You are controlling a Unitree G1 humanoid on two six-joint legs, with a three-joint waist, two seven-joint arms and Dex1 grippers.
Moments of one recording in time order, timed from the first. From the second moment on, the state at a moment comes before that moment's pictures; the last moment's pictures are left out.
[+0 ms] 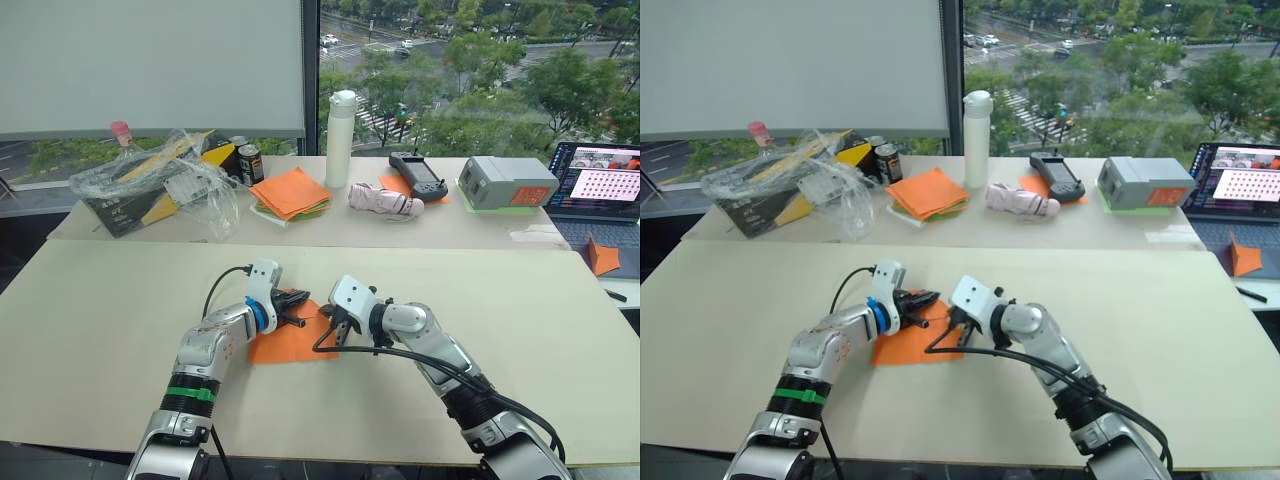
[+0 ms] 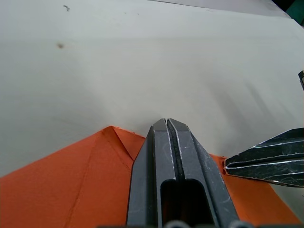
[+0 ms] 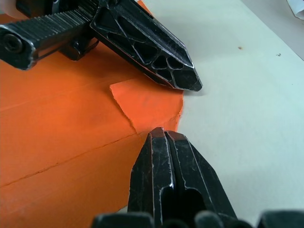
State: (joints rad) left arm -0.50 0.25 -0.01 0.23 -0.39 0.63 -0.54; right arm -0.53 -0.30 0.38 0.11 -0.12 0.36 0.72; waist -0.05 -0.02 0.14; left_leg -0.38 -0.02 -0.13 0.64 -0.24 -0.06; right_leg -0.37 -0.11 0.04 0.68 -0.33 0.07
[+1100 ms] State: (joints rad) left arm -0.40 0.21 0.15 -0.02 -0.52 0.84 -0.41; right arm -0.58 -0.22 0.39 0.21 -0.14 0.31 0.69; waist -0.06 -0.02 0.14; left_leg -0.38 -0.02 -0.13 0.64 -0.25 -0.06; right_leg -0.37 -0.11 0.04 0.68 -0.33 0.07
